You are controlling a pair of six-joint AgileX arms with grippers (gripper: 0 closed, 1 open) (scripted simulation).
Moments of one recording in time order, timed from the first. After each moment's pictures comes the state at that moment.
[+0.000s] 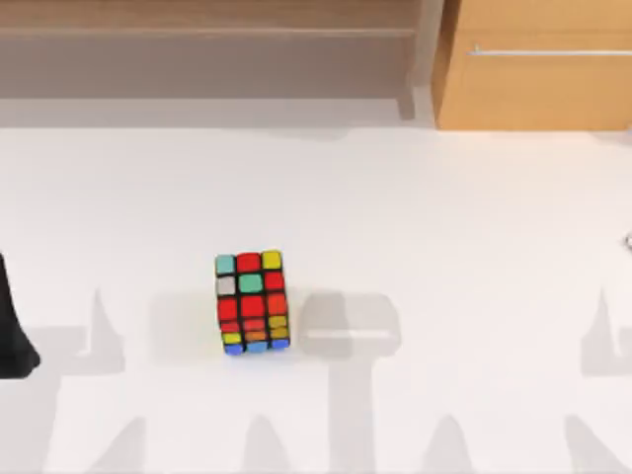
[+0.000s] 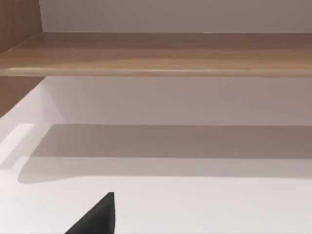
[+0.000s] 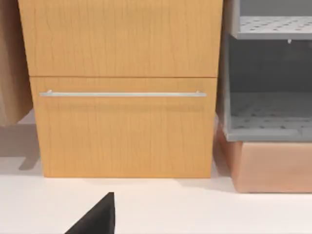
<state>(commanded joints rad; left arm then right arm) 0.00 0.00 0.00 0.00 0.00 0.00 0.00 0.00 0.00 0.00 0.00 0.00</state>
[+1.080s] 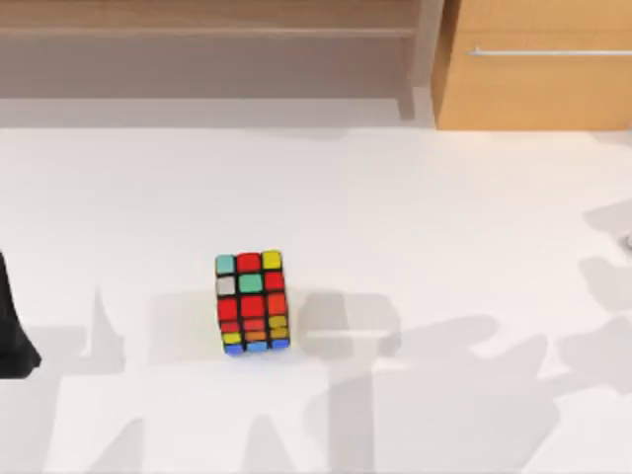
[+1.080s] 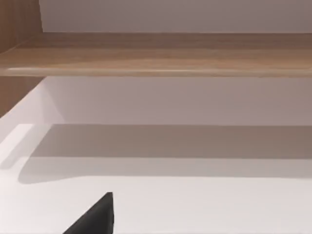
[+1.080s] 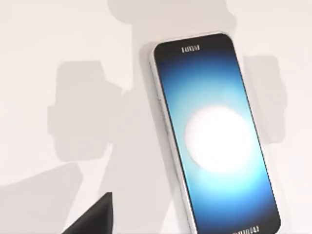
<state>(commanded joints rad) 0.00 0.00 0.00 0.00 0.00 0.00 -0.10 1.24 0.84 -0.58 0.00 -0.37</state>
